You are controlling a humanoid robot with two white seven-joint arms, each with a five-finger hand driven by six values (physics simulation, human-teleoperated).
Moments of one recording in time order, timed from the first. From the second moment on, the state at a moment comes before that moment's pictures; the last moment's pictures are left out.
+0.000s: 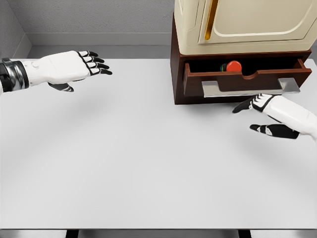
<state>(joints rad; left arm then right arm) -0.92 0.85 -0.89 -1.36 -0.60 -0.61 -0.24 -0.05 -0.69 -0.07 -1.72 0.12 -0.61 0.61</state>
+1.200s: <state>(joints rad) -0.91 0.85 -0.88 -1.36 -0.60 -0.61 -0.24 -0.24 -0.63 0.04 -1.60 0.19 -0.62 0.62</state>
